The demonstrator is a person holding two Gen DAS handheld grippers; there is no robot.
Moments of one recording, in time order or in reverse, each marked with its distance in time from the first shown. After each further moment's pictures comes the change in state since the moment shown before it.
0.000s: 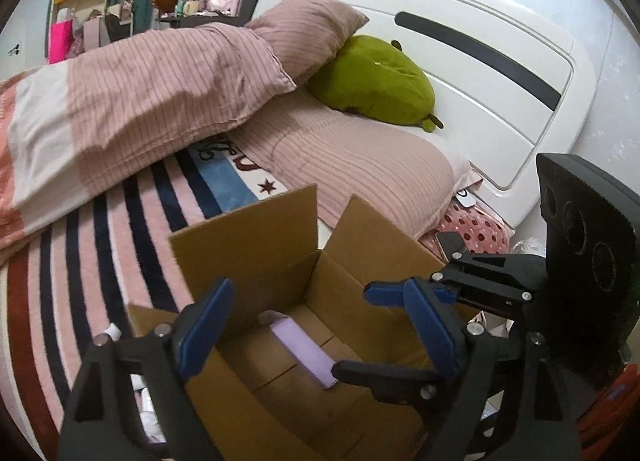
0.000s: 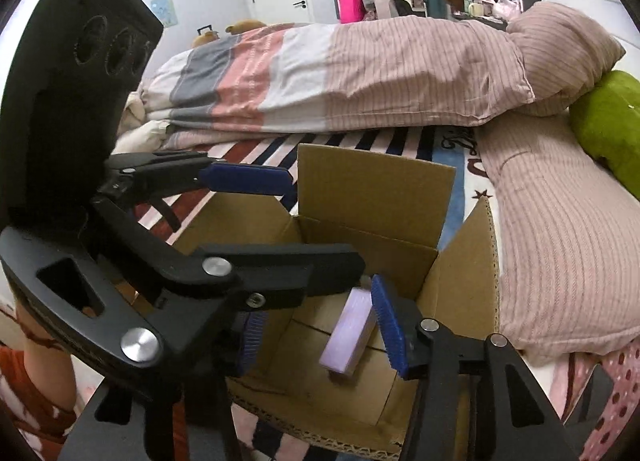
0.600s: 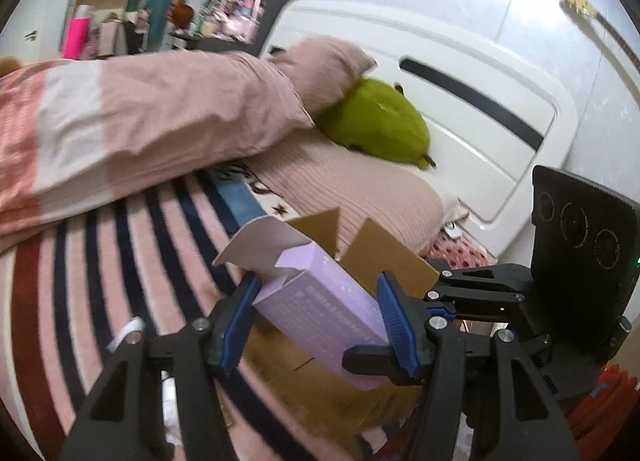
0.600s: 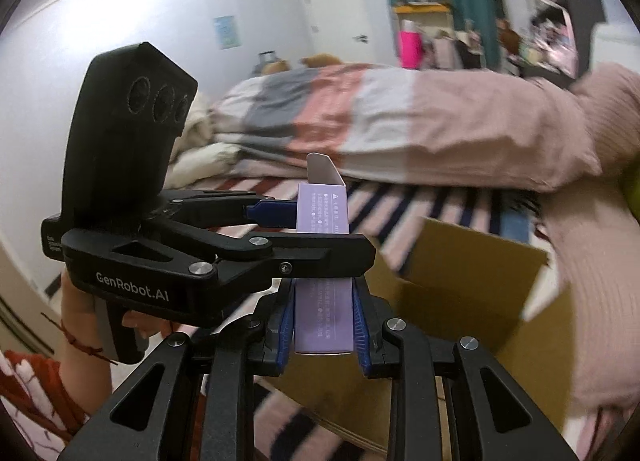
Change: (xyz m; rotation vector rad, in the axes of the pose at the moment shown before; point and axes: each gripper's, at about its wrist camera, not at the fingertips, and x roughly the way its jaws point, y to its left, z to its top) left arm -0.044 0.035 -0.008 -0.058 -0.096 -0.067; right arm -0.002 0.057 0.031 -0.090 -0.120 0.162
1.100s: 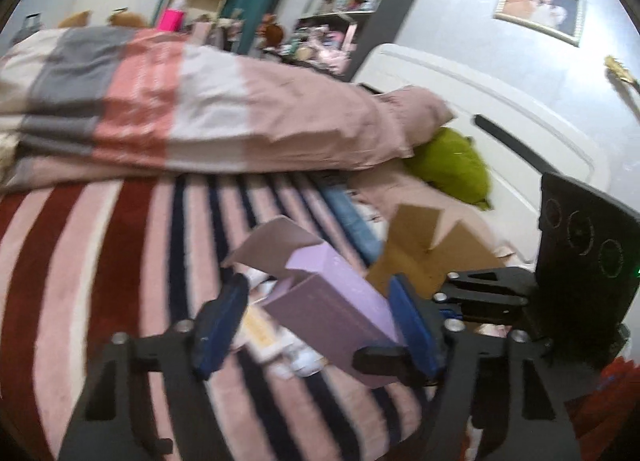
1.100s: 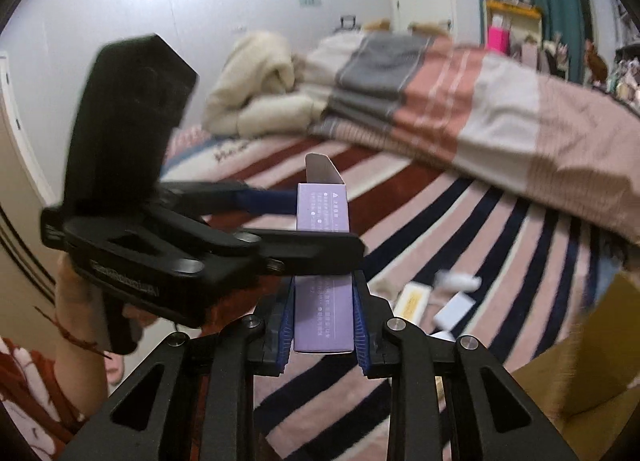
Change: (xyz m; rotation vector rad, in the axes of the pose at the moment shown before) left arm -0.121 0.100 -0.094 -0.202 -0.174 0.151; right arm 0.099 0.121 0.002 -0.232 0.085 0.171
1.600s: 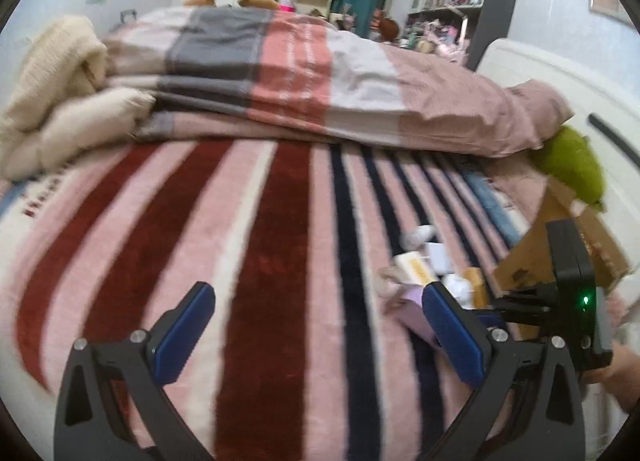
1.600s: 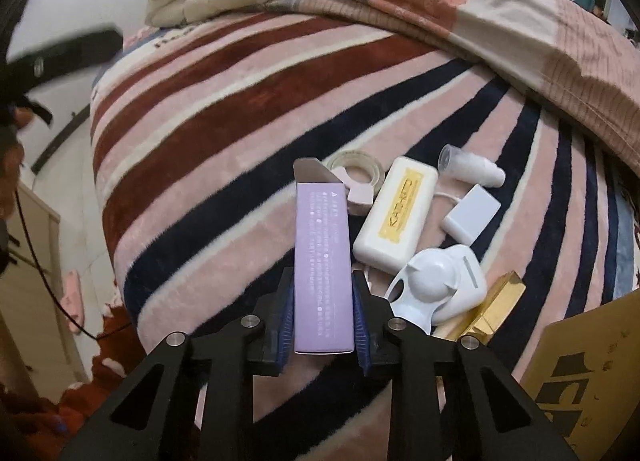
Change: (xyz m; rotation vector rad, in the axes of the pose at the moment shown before) left arm -0.038 0.087 -0.065 -0.119 0.009 0.430; right arm 0.124 -0.031 -0.067 0.003 0.354 -0.101
